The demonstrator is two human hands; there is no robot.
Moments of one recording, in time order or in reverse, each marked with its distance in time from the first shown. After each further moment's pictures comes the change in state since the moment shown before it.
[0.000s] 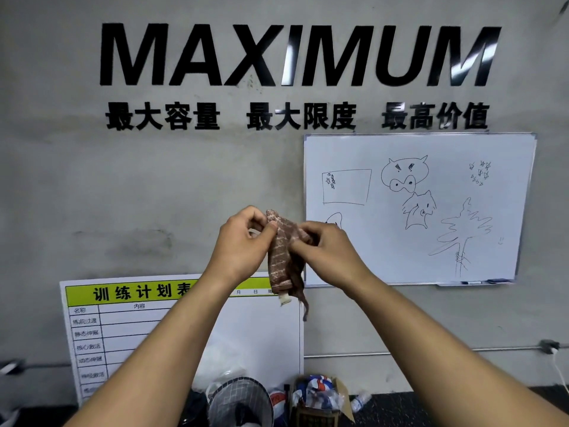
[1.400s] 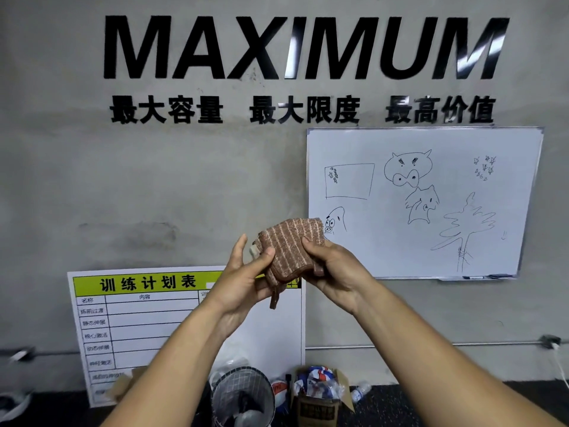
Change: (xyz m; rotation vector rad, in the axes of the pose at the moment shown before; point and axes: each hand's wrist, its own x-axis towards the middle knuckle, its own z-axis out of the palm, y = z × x) left_hand -0.062 -0.023 0.009 -0.793 -0.099 -0.510; right_hand -0.026 0.012 0.007 1.107 -0.138 0.537
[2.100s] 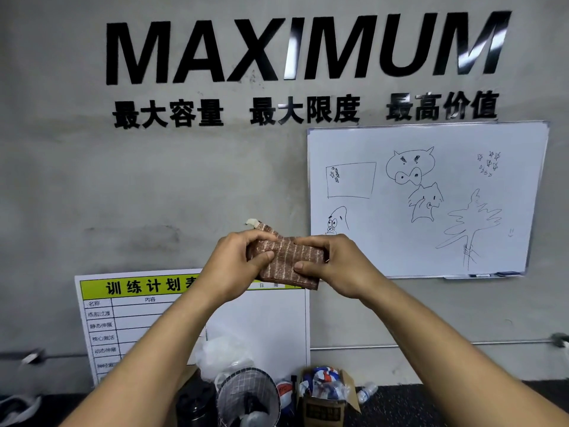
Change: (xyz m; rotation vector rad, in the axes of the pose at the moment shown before) left_hand 0.016 0.033 -0.004 1.122 -0.031 0.518; right_hand -0.012 -0.021 -0.020 -1.054 -0.015 -0.347
